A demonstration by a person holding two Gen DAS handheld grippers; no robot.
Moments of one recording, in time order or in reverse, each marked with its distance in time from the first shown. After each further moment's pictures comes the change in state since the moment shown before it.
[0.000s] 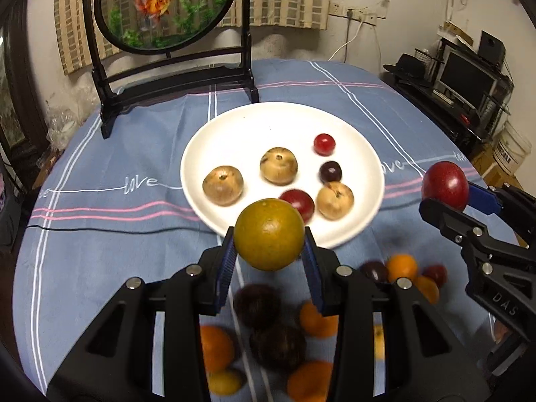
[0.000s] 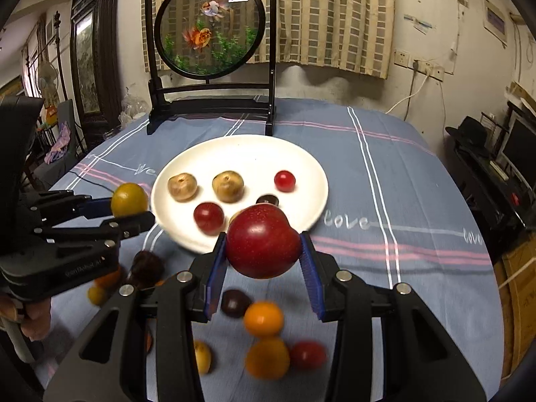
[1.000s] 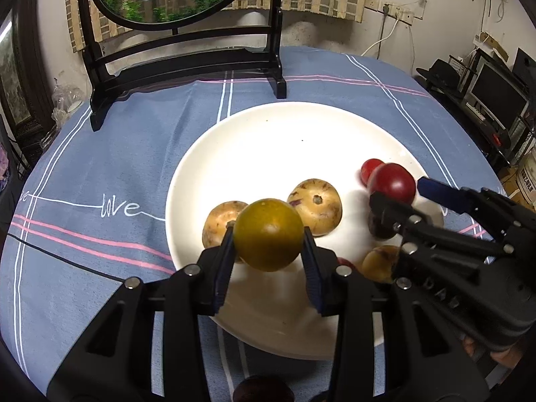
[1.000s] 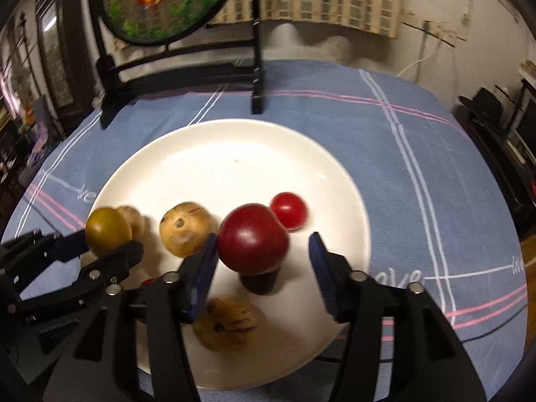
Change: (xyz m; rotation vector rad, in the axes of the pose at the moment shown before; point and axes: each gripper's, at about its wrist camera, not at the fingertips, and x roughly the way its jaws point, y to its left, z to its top) left arm 0.076 0.012 0.040 -0.084 0.036 0.061; right arm 0.123 -0.014 0.051 0.092 0.146 -0.027
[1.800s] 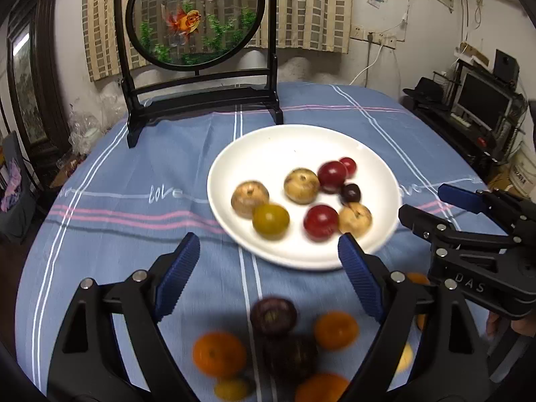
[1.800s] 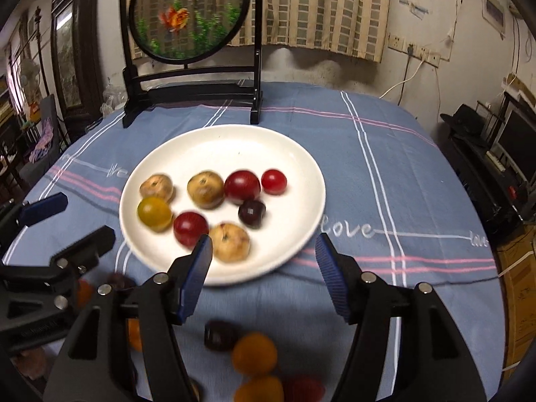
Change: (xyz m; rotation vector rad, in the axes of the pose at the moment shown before) left arm -0.102 0.001 -0.063 0.033 -0.152 0.009; right arm -0.089 0.006 -0.061 -0.058 -0.082 -0.034
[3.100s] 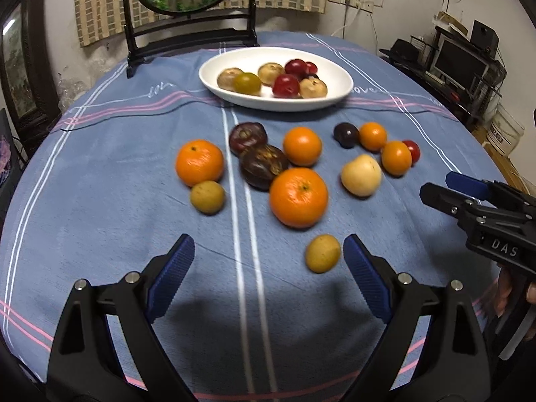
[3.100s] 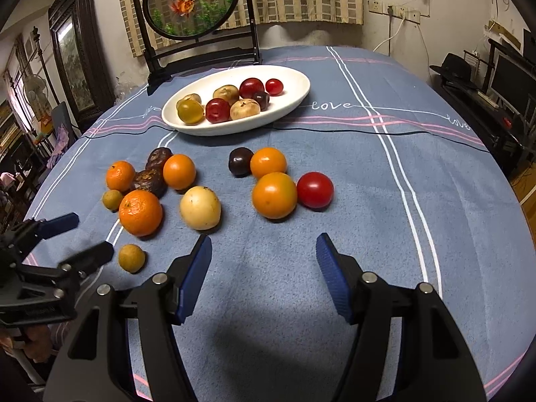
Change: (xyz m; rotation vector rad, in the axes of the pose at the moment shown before) left arm -0.061 -0.009 -0.131 0.030 0.154 -0.073; right arm -0.078 -0.004 -0.137 0.123 0.057 0.088
